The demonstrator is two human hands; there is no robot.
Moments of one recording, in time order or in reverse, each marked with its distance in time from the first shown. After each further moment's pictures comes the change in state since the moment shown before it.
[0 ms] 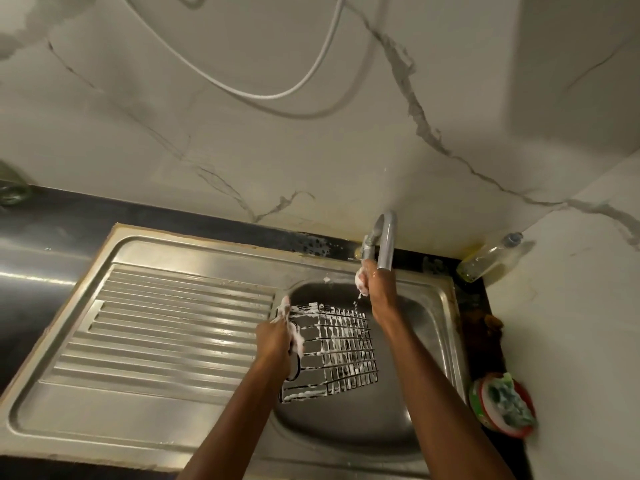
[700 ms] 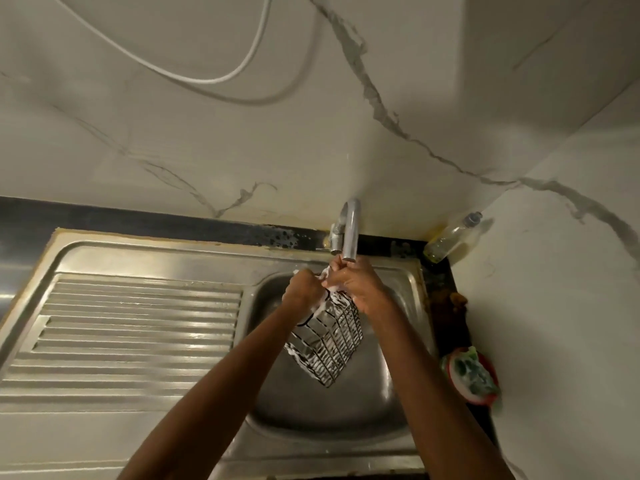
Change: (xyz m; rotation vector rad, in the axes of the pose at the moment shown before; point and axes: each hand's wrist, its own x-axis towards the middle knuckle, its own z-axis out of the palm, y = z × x) left_hand 0.051 0.020 0.119 0.813 -0.310 0.317; right_hand -0.028 -0.029 -0.026 -0.091 -0.243 0.069
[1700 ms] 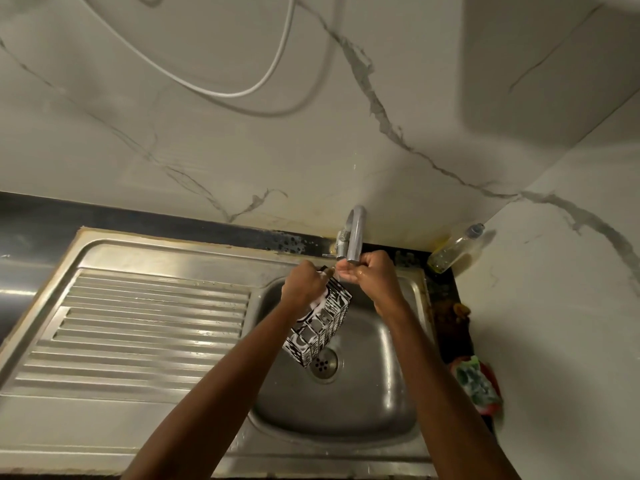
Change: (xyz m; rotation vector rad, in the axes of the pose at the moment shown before) left_hand -0.019 0.018 -0.019 0.148 0.096 0.180; right_hand -0.014 -0.012 -0.019 -0.125 0.097 -0.241
